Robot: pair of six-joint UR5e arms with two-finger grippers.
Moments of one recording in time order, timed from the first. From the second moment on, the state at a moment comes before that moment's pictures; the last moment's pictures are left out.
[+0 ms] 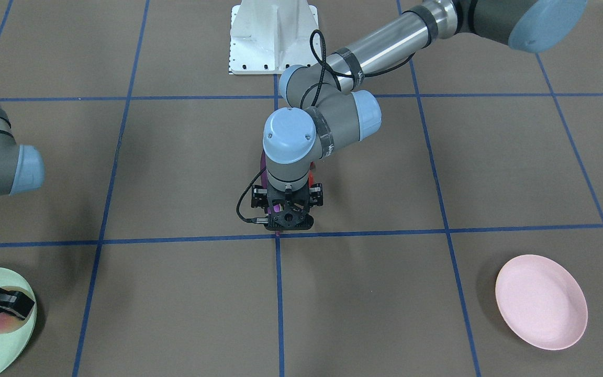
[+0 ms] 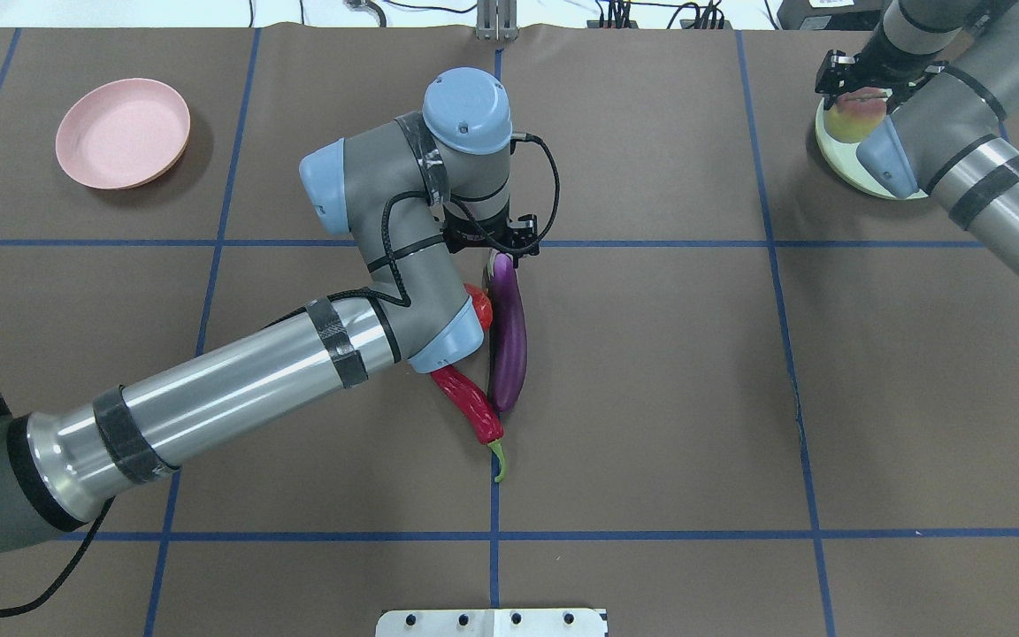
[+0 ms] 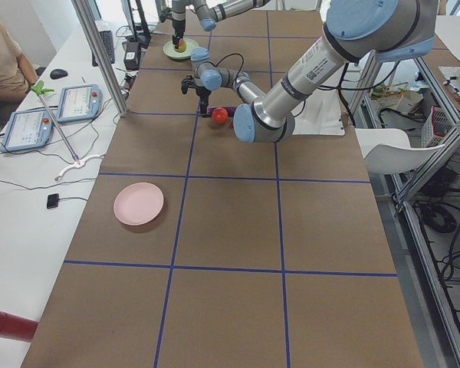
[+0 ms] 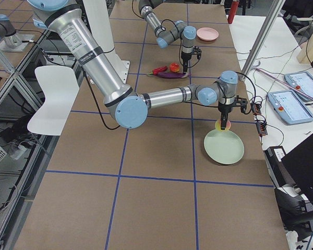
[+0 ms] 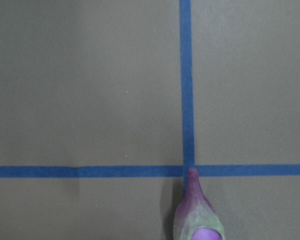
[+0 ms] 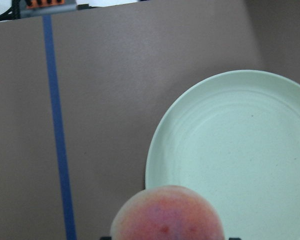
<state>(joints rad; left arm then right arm) -0.61 -2.62 -1.07 -1.73 -1.99 -1.10 1.13 -0.95 1.11 -1.29 1.99 0.85</state>
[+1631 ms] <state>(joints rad) -0.62 -2.65 -1.03 -1.79 -1.99 -1.10 1.15 -0.97 1.05 -1.27 1.95 0.82</state>
